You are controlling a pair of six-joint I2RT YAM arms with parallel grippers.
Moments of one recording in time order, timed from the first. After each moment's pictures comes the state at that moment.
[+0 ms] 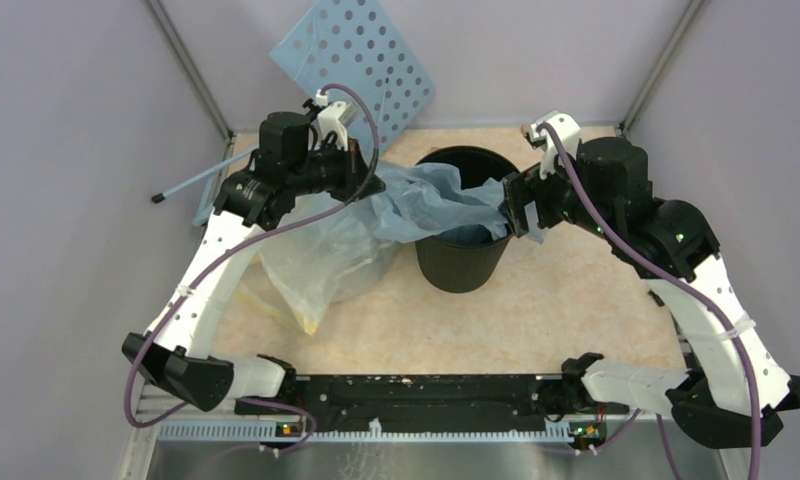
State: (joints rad) left arm -0.41 1.32 1.56 -0.70 0.51 -0.27; right arm 0.64 1.11 1.65 -1.02 0.12 -0.02
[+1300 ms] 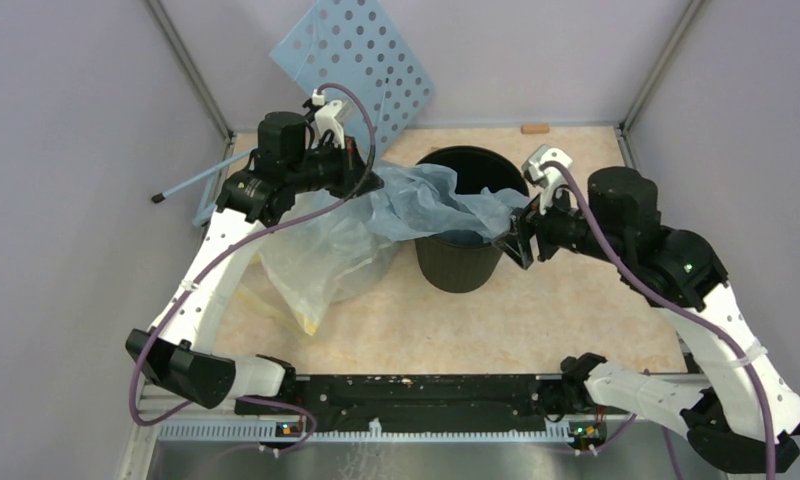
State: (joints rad) left arm -0.36 1.33 1.52 -0.64 0.55 -0.27; right arm 0.66 0.95 1.49 -0.96 -0.17 -0.06
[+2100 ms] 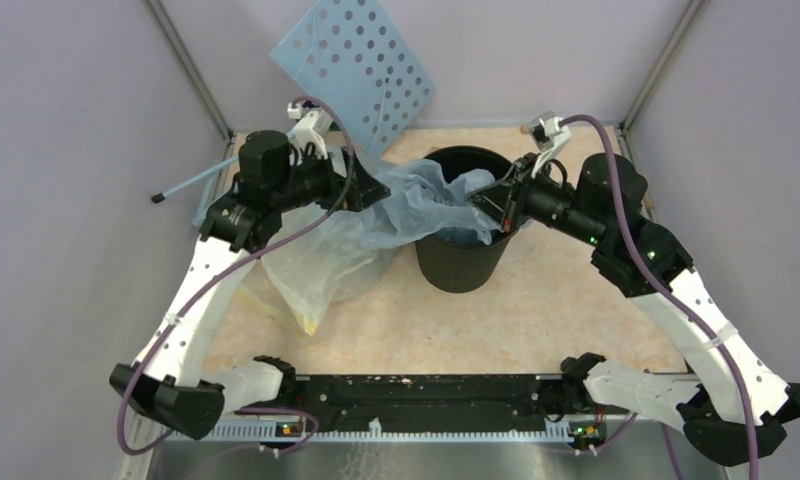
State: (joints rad) left arm -0.35 1.22 1.41 -0.57 0.51 -0.40; right arm 0.66 1.00 1.38 -0.55 -0.25 0.32
